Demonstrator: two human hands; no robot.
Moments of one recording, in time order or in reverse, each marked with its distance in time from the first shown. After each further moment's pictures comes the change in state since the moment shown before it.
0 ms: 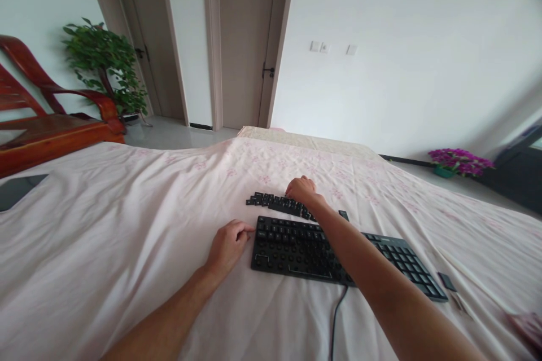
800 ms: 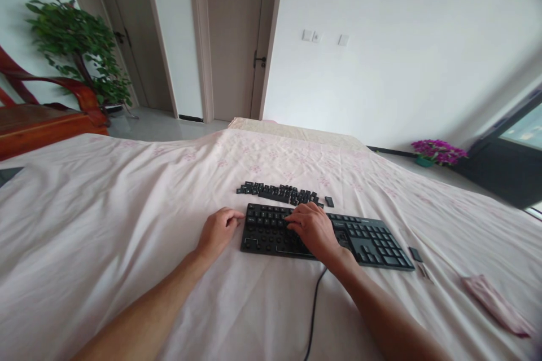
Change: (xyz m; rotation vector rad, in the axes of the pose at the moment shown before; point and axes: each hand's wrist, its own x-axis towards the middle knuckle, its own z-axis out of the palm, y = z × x) left_hand -0.003 0.002 -0.001 0.052 0.005 0.007; right_hand -0.180 0.011 0.010 0.168 0.277 -0.280
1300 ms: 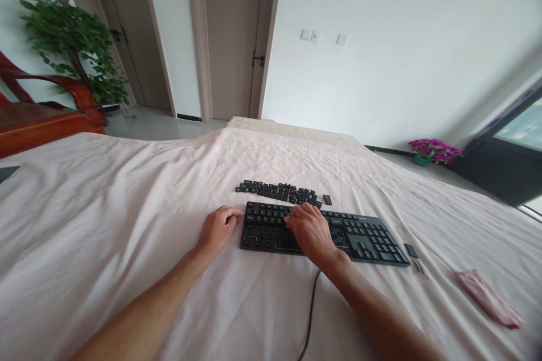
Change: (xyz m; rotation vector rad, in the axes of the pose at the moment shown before) left_hand 0.000 -0.003 0.002 -0.019 0.005 0.001; right_hand -0.006 -0.017 -0.004 -0.269 -0.085 -0.073
